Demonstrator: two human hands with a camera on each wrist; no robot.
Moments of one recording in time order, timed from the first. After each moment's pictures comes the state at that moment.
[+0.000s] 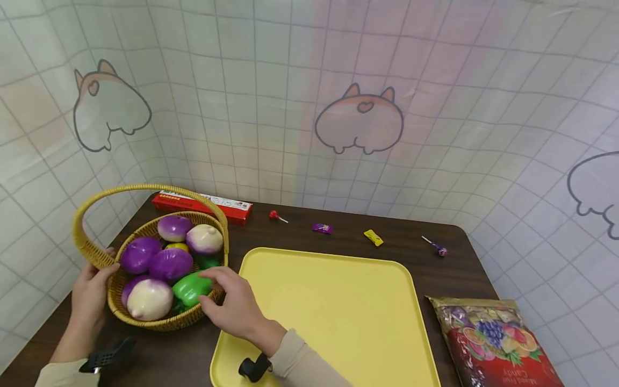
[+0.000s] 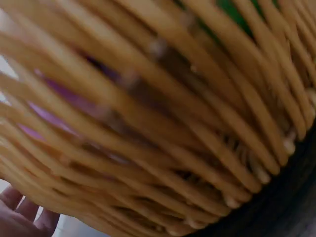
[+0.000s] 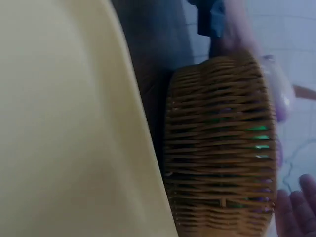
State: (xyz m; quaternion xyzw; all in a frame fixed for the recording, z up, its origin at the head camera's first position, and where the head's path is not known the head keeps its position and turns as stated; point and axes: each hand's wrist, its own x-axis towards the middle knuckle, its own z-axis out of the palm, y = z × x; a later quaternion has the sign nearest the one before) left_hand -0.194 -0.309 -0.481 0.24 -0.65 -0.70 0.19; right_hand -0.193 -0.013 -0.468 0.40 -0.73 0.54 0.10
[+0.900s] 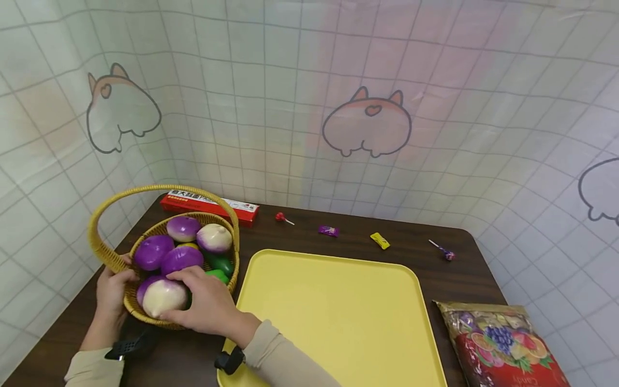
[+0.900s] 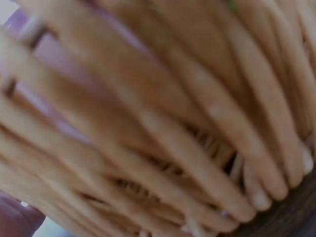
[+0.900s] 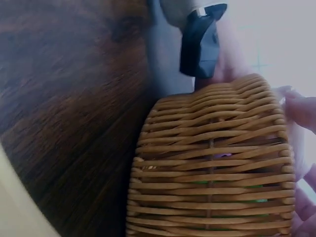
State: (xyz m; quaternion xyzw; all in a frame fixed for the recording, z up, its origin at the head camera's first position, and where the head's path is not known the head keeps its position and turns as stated) left_hand -0.209 -0.298 -0.498 0.19 -0.56 -0.77 0.23; right_hand -0.198 -0.071 -0.458 0.41 -0.84 0.35 0.04
